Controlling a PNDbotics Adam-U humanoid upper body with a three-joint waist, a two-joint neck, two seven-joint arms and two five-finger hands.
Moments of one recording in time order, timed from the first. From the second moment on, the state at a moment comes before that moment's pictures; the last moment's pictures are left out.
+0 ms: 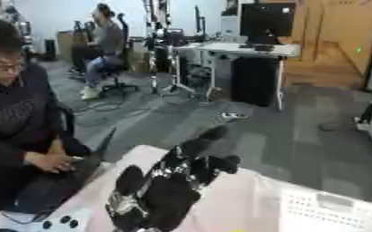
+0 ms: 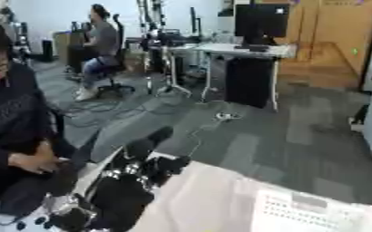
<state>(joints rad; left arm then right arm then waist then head) -0.30 0.43 0.00 -1.98 0.79 -0.32 -0.46 0.01 -0.50 -0.08 -1.99 -1.16 -0.68 0.38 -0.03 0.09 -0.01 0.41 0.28</state>
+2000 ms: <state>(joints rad) -0.45 0.72 -0.08 -1.69 0.74 -0.51 -0.59 0.01 -0.54 -0.09 -1.99 -1.19 -0.60 0.33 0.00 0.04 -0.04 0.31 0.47</state>
